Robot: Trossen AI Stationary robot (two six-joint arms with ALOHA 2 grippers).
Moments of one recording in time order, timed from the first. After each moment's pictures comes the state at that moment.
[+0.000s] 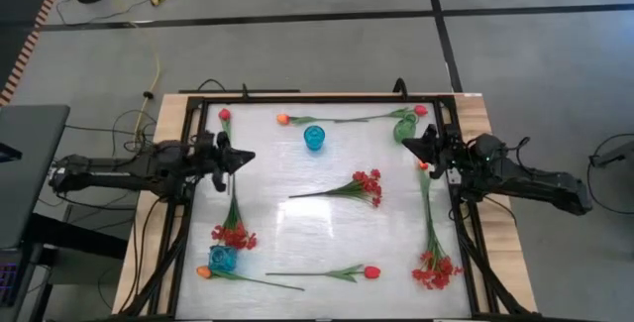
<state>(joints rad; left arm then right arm) 0.06 0.51 0.35 0.19 -0.11 -0.43 -0.26 0.27 0.22 0.26 -0.06 0.49</state>
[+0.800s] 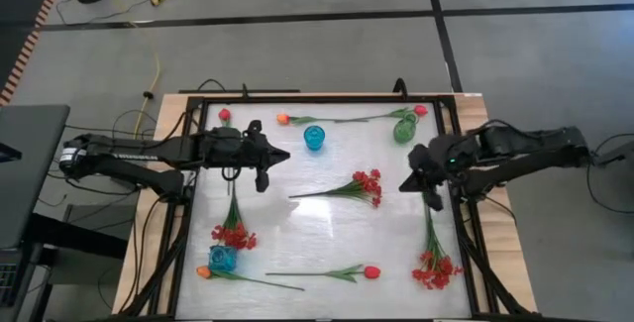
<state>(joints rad) 0.07 1.06 0.80 -0.11 -0.13 -0.09 0.11 0.89 0.99 -0.88 -0.13 0.45</state>
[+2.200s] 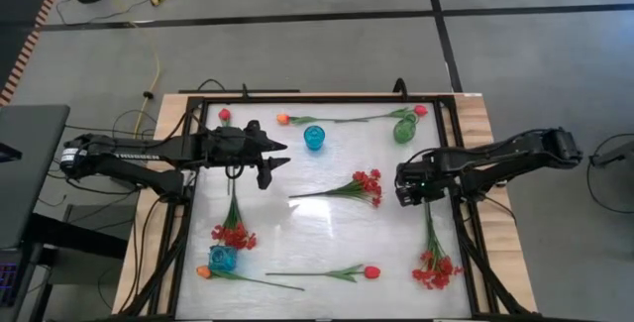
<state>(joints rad) 0.09 1.07 0.80 -0.15 -0.16 -0.18 0.00 1.13 0.57 -0.99 -0.16 1.33</state>
